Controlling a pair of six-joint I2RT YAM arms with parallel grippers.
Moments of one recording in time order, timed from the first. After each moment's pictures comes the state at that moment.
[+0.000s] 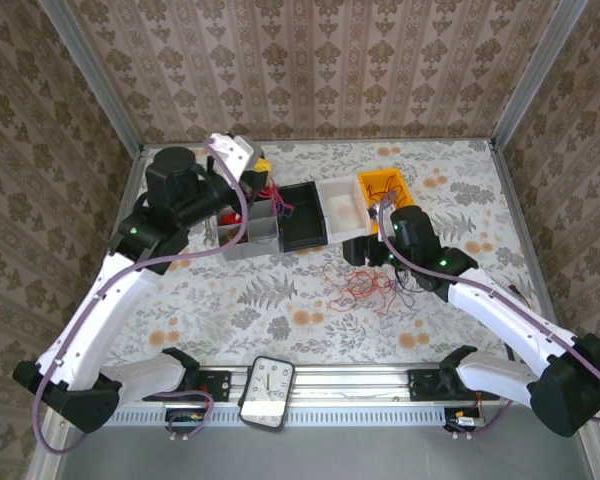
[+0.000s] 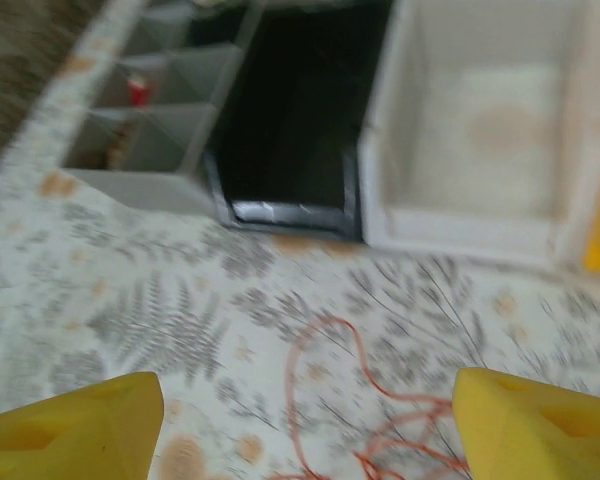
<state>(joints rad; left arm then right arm) -0.61 1.14 1.39 -0.48 0.27 0.18 0.52 1.10 0.84 -0.32 -0.18 0.31</state>
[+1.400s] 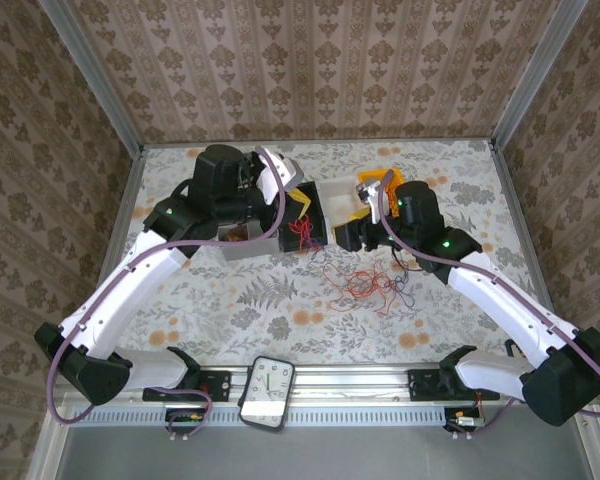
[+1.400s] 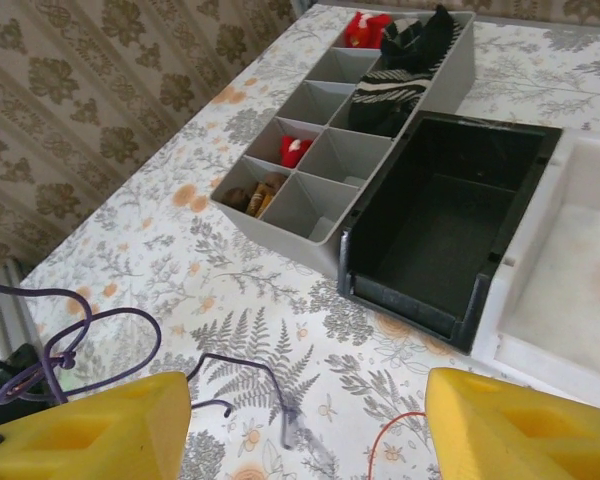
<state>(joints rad) -0.69 1.28 1.45 -0.63 0.52 0.19 0.47 1.17 0.98 -0.32 -0.44 0.17</state>
